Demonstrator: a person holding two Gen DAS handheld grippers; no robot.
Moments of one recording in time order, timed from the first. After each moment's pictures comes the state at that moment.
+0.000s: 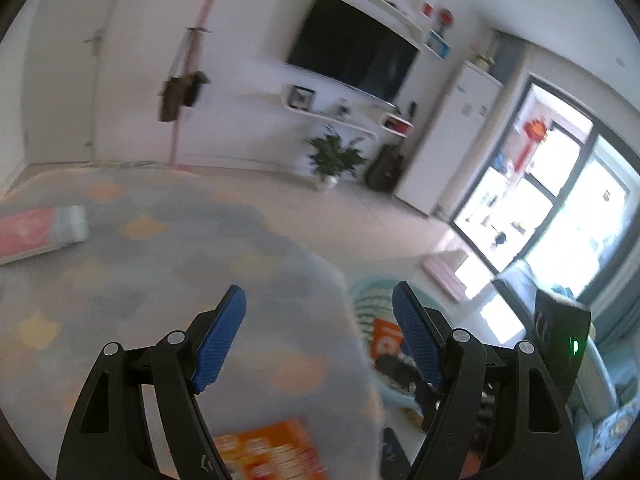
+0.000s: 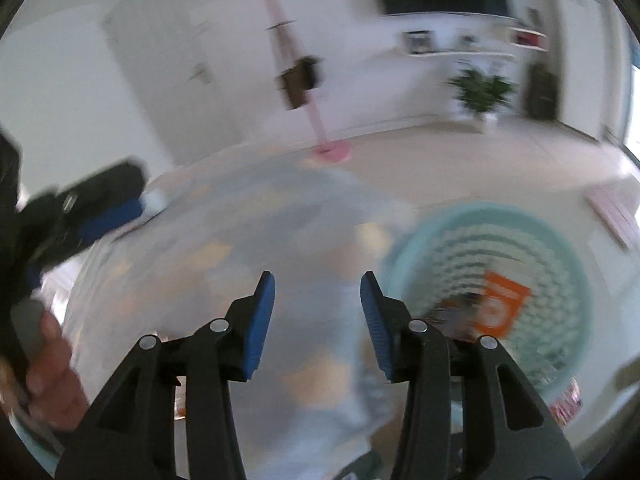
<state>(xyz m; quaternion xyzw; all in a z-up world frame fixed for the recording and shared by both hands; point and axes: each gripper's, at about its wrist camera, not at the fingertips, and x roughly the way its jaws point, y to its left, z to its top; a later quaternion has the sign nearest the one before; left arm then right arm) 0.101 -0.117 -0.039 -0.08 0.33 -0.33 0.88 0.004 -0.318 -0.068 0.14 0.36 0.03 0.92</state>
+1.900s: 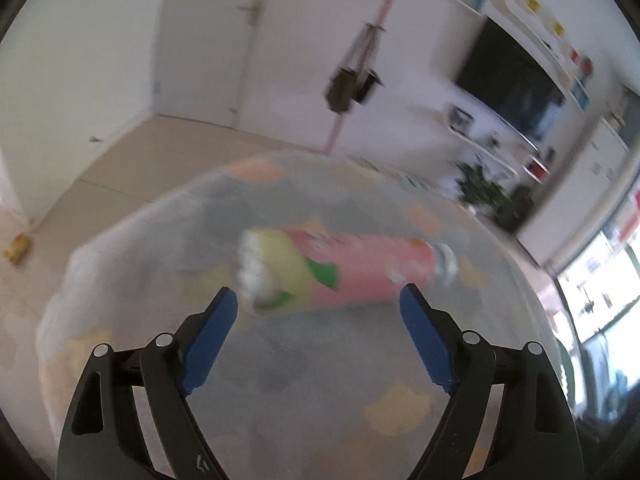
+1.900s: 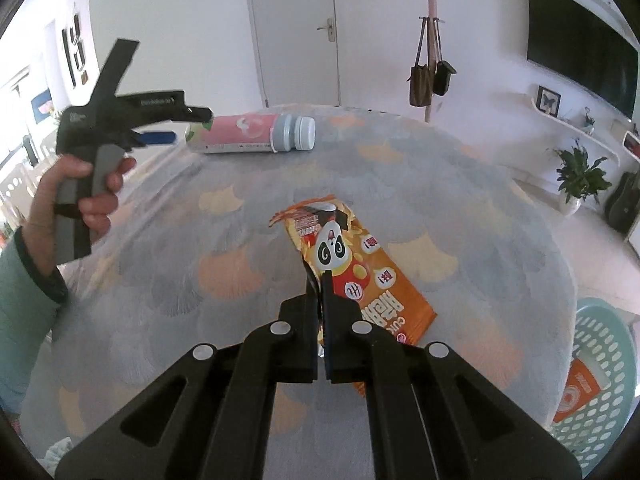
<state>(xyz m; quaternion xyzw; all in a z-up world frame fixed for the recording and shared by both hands) 0.221 0.114 -0.074 -0.11 0.39 -0.12 0.91 0.056 -0.148 -0.086 -0.01 0.36 0.17 0.92</state>
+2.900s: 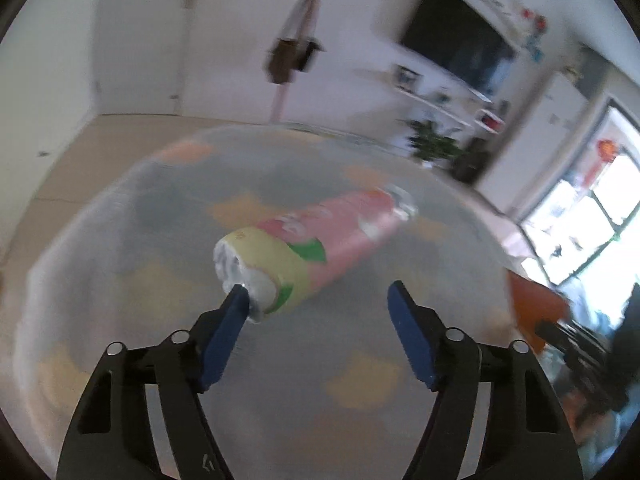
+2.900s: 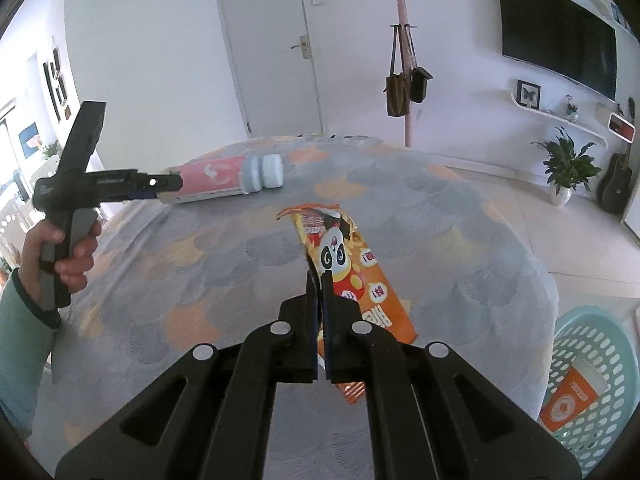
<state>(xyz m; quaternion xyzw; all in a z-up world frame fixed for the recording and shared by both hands) 0.215 0.097 -0.088 -0.08 0.41 -0.23 0.88 0.082 -0.182 -0.067 0.03 0.34 0.14 0.93</state>
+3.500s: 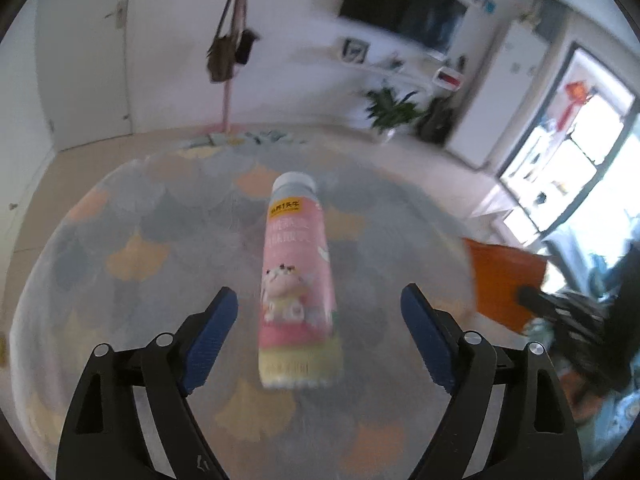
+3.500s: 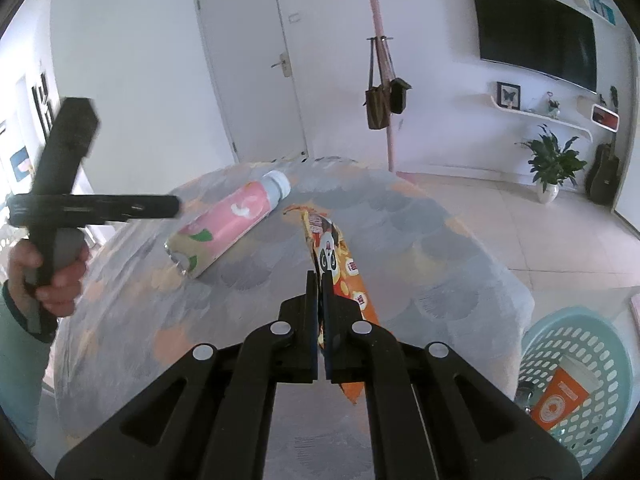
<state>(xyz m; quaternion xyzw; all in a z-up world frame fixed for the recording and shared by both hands) 0.223 0.006 -0.082 0.01 0.43 -0.25 0.87 0.077 -0.222 -0.051 0.06 0.31 0.11 0.94</state>
